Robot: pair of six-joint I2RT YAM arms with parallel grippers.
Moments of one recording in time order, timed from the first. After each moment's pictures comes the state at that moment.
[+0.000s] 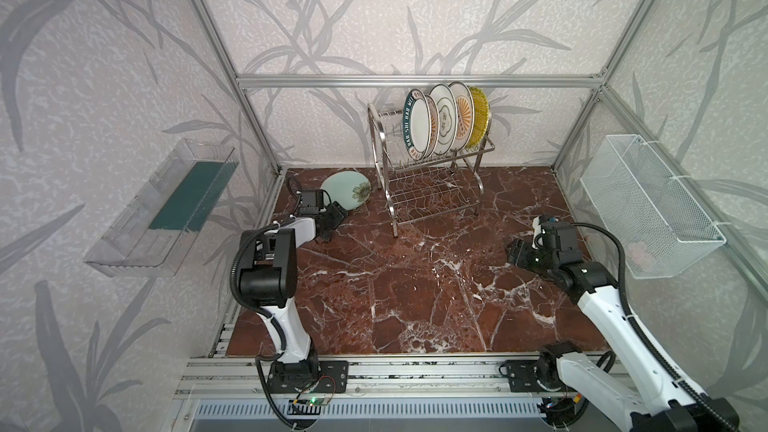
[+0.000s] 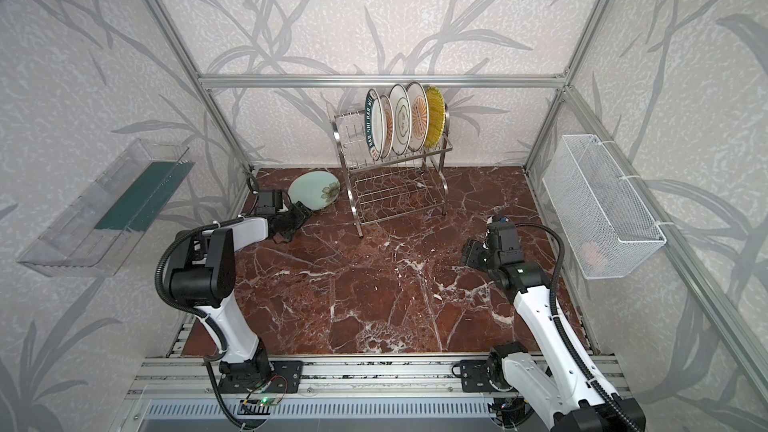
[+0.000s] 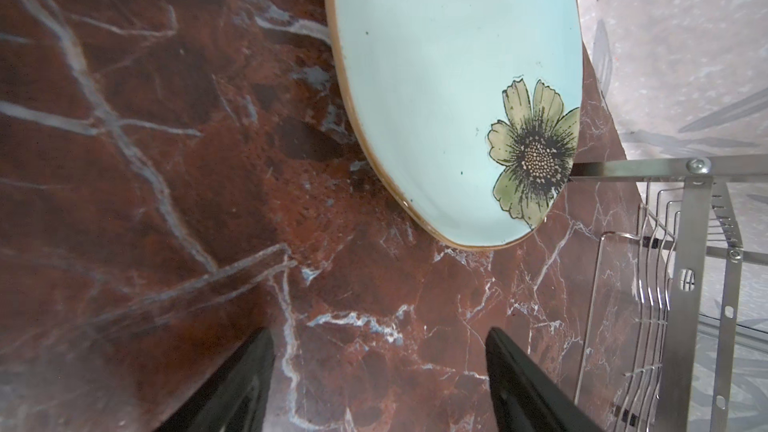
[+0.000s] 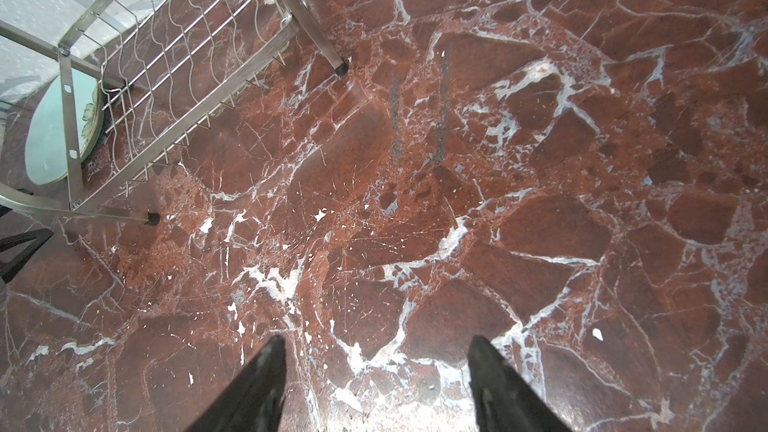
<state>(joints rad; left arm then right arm) 0.06 1.87 1.07 -0.05 0.22 -0.80 0.15 0.93 0.76 -0.65 -0.05 0.48</state>
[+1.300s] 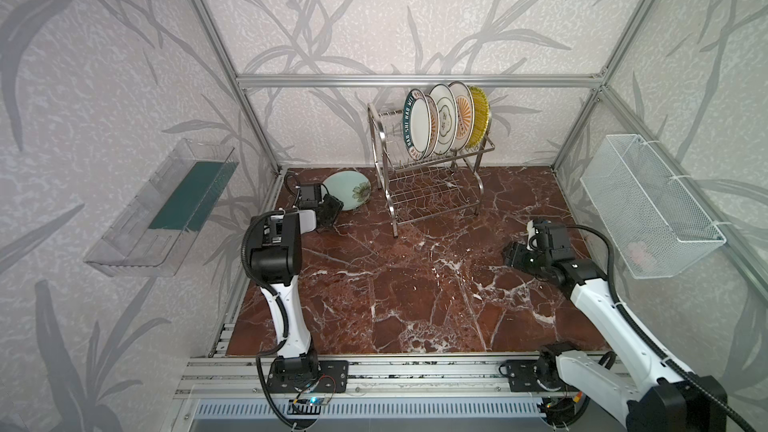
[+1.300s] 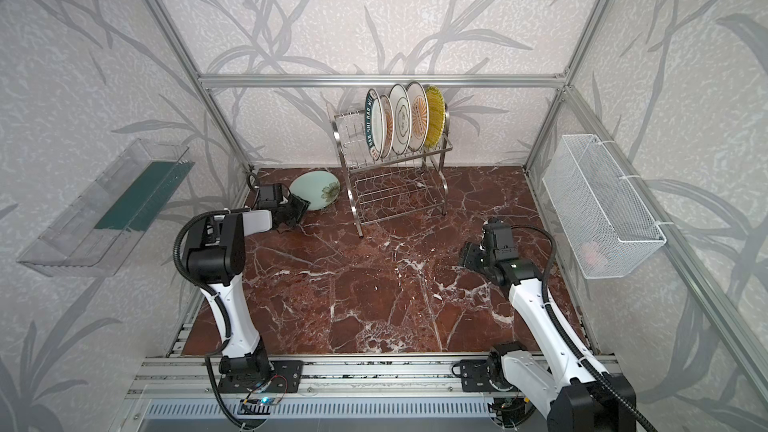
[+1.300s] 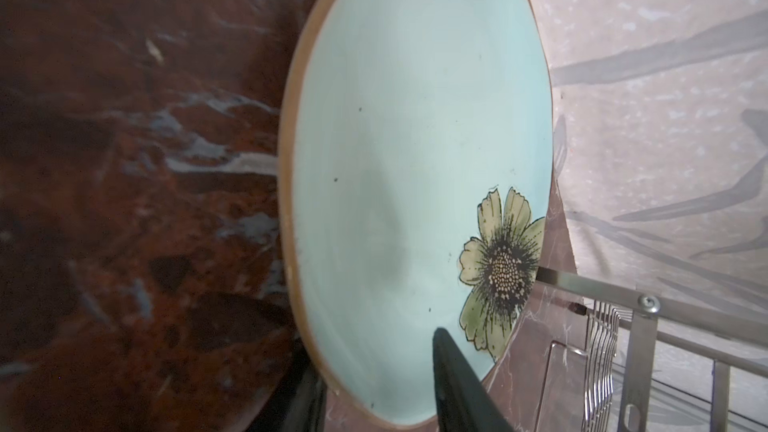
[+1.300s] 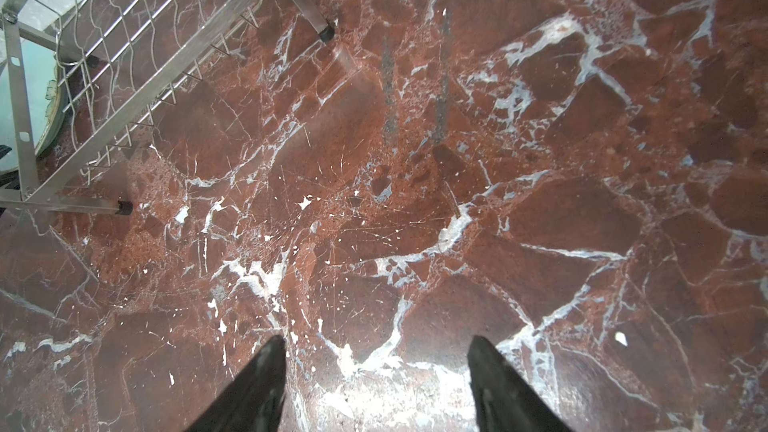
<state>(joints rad) 0.09 2.08 1.24 0.09 0.28 -0.97 0.14 1.00 0.71 -0.60 -0.07 0.48</state>
